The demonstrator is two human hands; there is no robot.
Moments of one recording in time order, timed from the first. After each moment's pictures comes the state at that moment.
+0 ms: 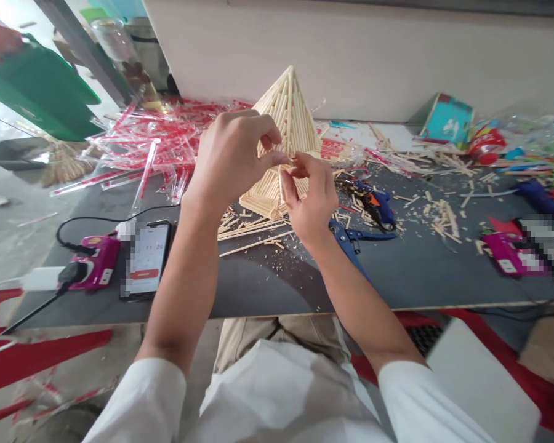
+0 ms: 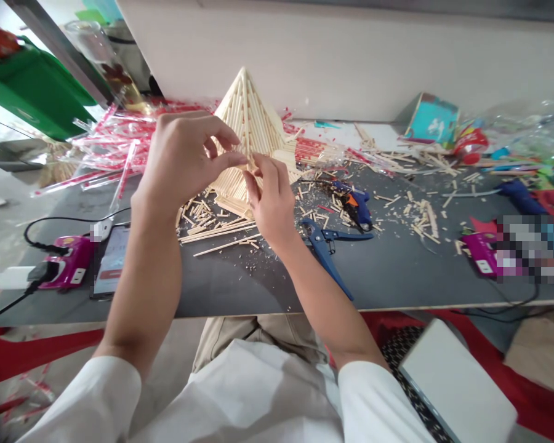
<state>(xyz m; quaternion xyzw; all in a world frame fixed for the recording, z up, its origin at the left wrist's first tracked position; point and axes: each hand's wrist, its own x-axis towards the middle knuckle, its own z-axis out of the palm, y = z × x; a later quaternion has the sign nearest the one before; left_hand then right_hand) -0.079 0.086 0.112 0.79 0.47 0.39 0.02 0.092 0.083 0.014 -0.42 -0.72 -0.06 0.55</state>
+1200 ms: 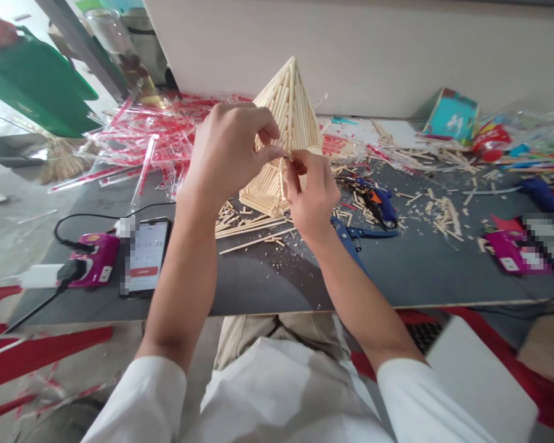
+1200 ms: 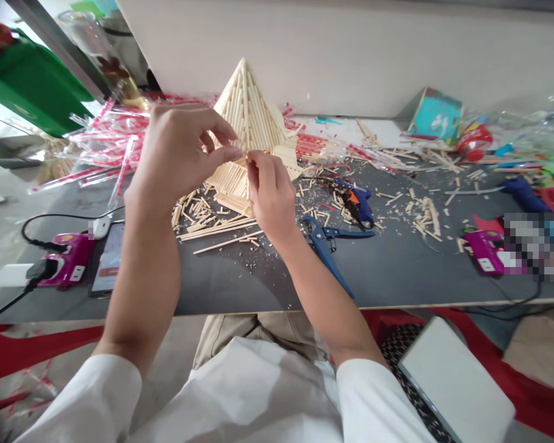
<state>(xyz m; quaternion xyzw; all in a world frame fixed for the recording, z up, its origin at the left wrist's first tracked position) -0.079 0.082 0.121 0.79 0.50 0.36 0.03 0.090 0.083 0.018 -0.42 -0.73 -0.06 0.54</state>
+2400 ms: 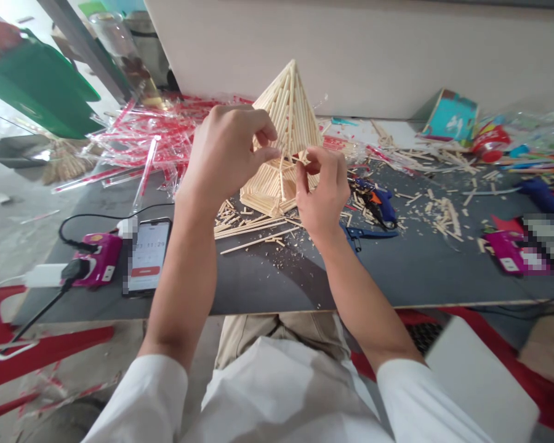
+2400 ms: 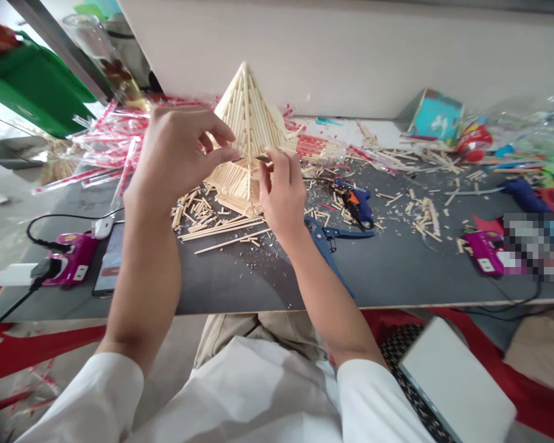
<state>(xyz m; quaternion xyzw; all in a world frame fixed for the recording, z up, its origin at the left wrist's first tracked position) -0.082 0.081 0.122 0.79 0.50 0.35 0.00 0.105 0.080 0.027 -0.46 -0.72 0.04 0.52</state>
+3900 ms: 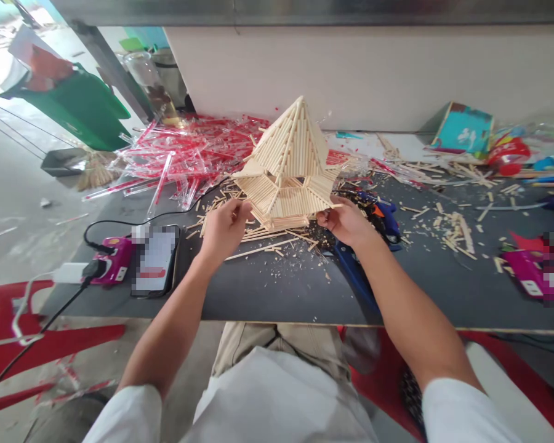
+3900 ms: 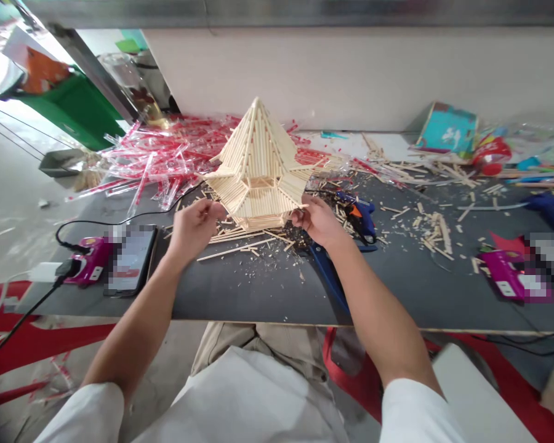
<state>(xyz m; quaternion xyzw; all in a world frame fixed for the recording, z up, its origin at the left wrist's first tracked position) -0.085 0.023 0.027 0.60 0.64 0.41 0.25 0.195 0.112 -0.013 -0.39 -0.40 0.70 0.44</state>
